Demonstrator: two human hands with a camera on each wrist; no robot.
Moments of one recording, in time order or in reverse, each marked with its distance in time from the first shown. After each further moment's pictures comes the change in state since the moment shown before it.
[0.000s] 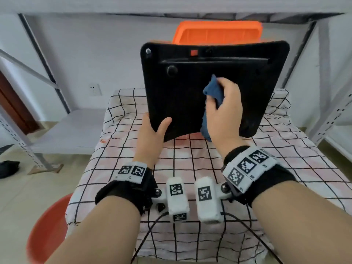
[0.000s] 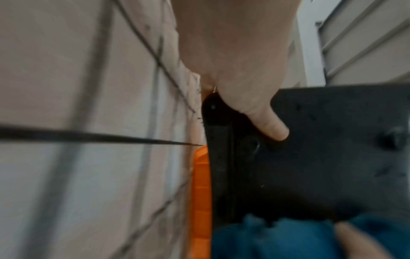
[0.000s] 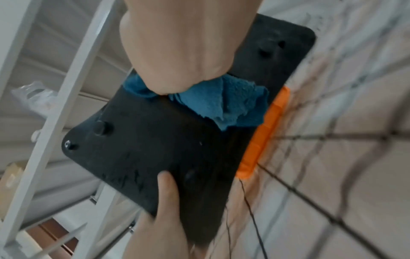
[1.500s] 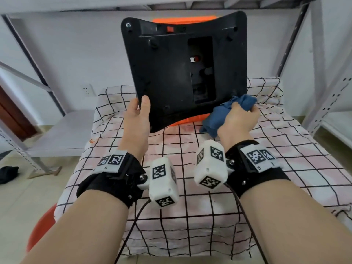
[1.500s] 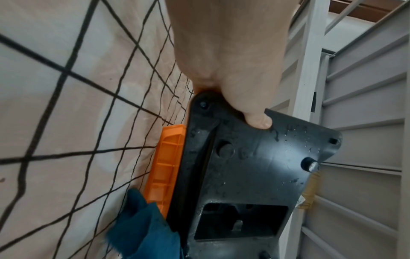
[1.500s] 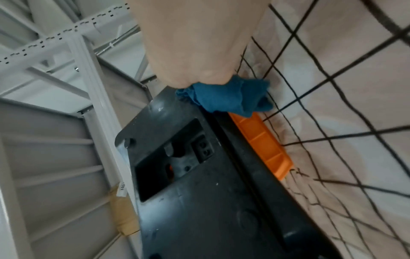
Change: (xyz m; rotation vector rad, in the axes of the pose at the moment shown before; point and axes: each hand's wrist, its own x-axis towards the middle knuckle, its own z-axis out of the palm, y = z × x) left_hand 0.005 0.029 0.008 -0.413 0.011 -0.078; right_hand 0.005 0.056 -0.018 0.620 0.515 1.035
